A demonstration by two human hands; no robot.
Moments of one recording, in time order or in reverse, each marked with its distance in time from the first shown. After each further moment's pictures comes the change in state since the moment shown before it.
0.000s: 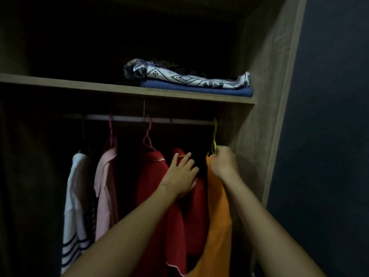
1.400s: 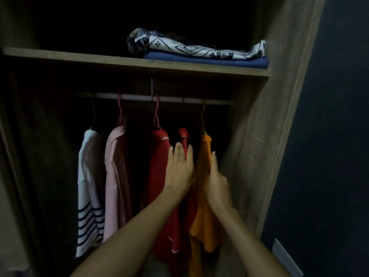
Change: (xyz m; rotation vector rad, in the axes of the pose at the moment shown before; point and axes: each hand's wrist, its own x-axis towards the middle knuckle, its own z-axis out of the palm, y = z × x) left_hand -0.035 0.037 0.031 -0.133 0.150 -0.403; right_hand -0.058 0.102 0.083 0.014 -0.135 -0.283
